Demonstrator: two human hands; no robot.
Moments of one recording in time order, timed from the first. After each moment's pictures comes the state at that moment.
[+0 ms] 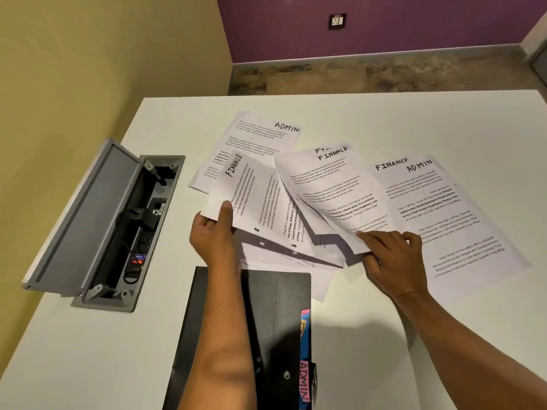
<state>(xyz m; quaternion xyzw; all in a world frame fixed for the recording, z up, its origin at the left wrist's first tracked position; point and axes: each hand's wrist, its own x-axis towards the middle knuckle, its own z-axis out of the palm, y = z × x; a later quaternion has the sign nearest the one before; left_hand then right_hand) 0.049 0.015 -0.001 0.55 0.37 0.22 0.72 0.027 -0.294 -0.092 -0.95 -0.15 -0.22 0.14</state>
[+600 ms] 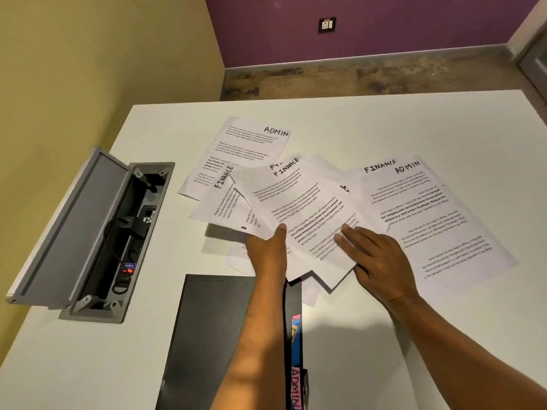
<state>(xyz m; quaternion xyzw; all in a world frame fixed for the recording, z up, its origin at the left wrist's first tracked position) 0.051 -0.074 -0.030 0.59 0.40 0.02 0.70 0.028 -0.303 -0.094 -0.94 -0.25 -0.18 0.13</state>
